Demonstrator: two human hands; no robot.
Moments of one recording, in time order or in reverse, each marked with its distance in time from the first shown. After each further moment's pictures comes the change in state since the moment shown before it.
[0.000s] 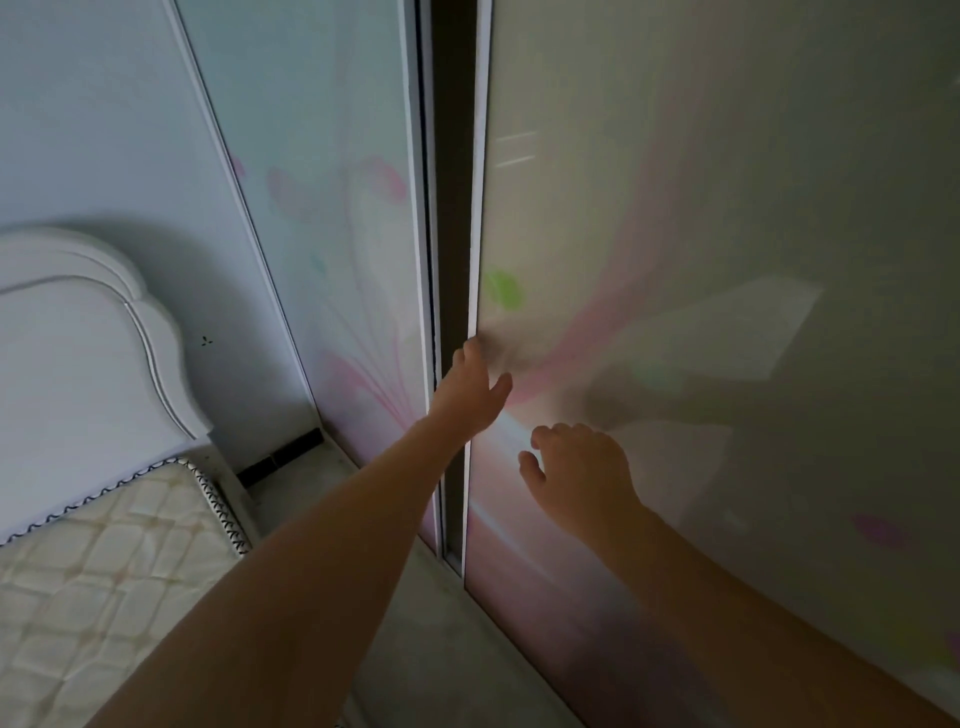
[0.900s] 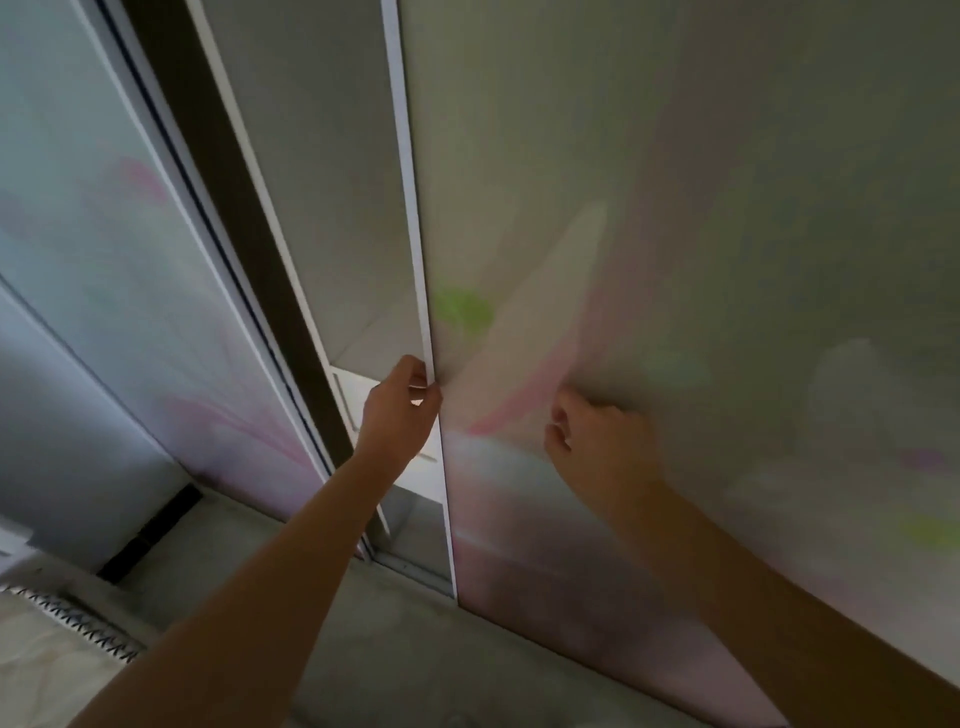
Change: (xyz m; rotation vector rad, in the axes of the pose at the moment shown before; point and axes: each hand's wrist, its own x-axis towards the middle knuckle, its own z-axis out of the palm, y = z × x) left_hand -0.051 0.052 0.053 -0.252 -0.097 0.135; right_hand -0.101 0.088 -0.040 0.019 0.067 0.462
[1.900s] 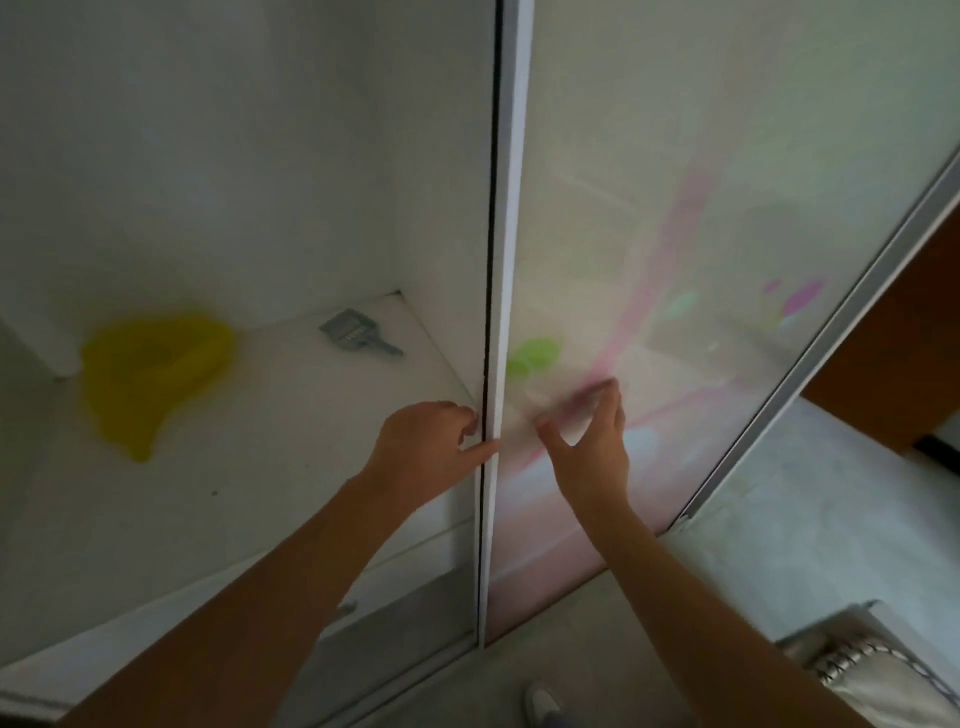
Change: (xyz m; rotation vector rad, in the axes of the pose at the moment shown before) left_hand -0.008 0.161 0.150 0.303 -0.700 1.070; right_hand -0.102 0.094 -0.010 0.464 0.677 1.113
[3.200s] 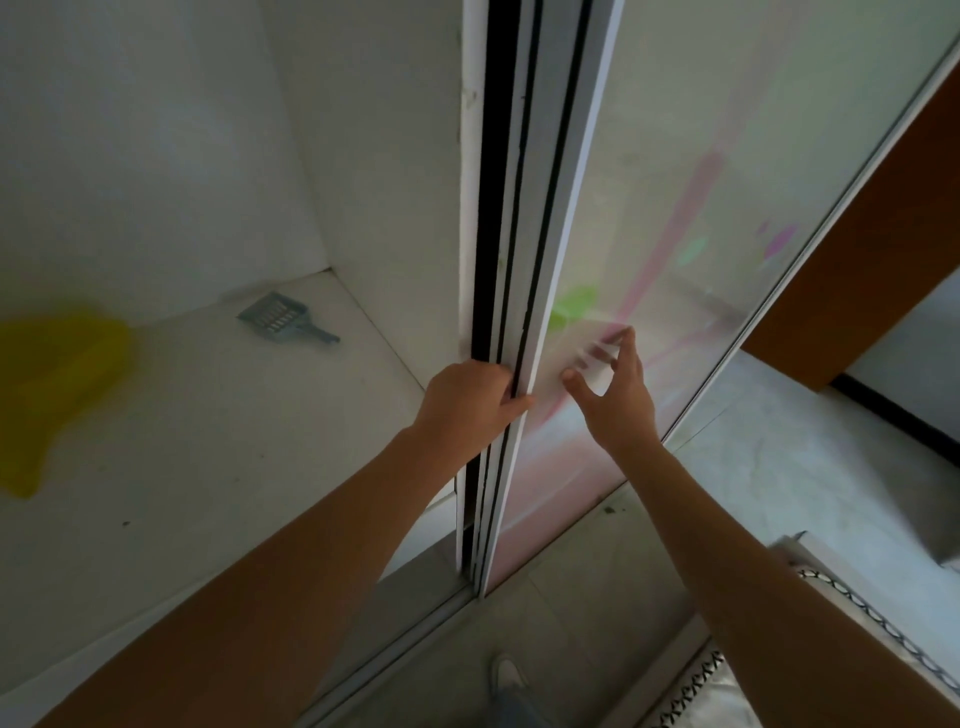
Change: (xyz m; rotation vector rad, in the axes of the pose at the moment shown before) left_hand 0.077 0.062 0.039 -0.093 -0.011 0.209; right_hand 0.083 0.069 -0.041 -0.174 0.056 0.027
